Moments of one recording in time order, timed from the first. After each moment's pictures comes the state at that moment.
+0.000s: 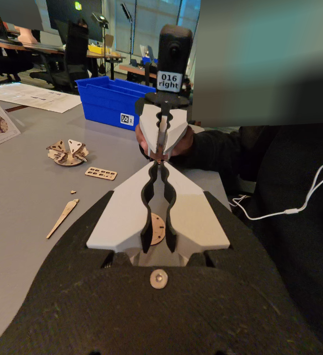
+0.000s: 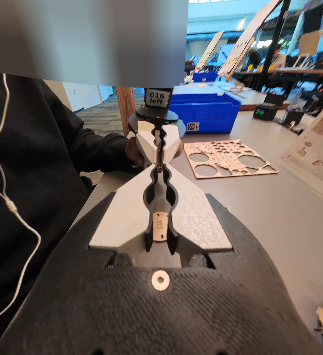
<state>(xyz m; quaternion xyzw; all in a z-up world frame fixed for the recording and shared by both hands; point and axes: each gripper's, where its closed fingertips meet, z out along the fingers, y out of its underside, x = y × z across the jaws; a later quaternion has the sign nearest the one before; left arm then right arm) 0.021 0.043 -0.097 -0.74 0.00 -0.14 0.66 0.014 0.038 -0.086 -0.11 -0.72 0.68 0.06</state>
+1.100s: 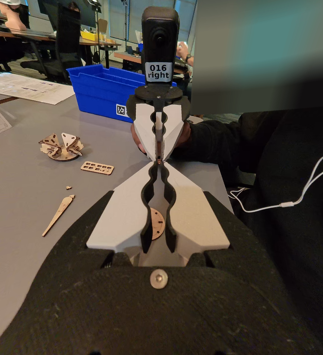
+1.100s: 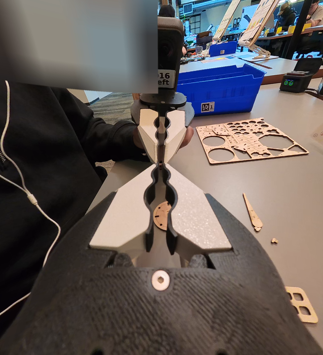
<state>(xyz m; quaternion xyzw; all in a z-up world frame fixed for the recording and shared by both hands) 0.025 0.045 -0.106 -0.75 0.01 -0.14 0.64 0.019 0.034 -0.103 -0.11 -0.75 0.66 0.00</state>
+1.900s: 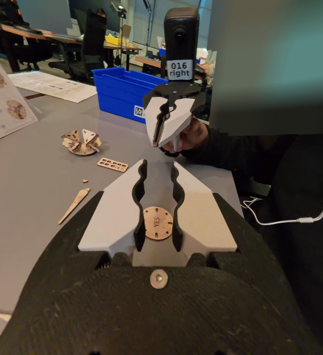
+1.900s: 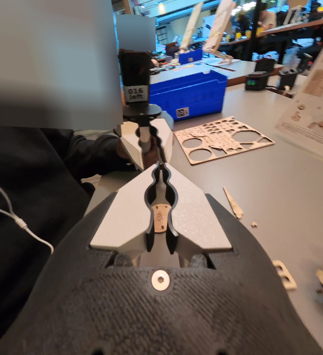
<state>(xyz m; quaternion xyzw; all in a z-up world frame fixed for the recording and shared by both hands) 0.007 0.044 -0.107 -0.75 -0.04 -0.12 0.65 -0.003 0.049 -0.094 -0.19 -0.72 0.66 0.03</state>
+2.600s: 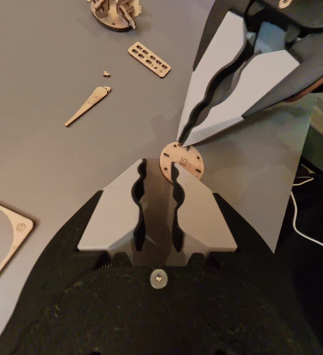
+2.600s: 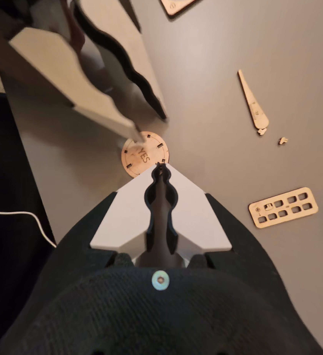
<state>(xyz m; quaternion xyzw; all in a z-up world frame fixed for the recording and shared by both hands) -0.004 0.025 -0.203 -0.89 -0.18 -0.07 0.42 0.008 0.045 -0.205 -0.33 -0.90 0.28 0.00</state>
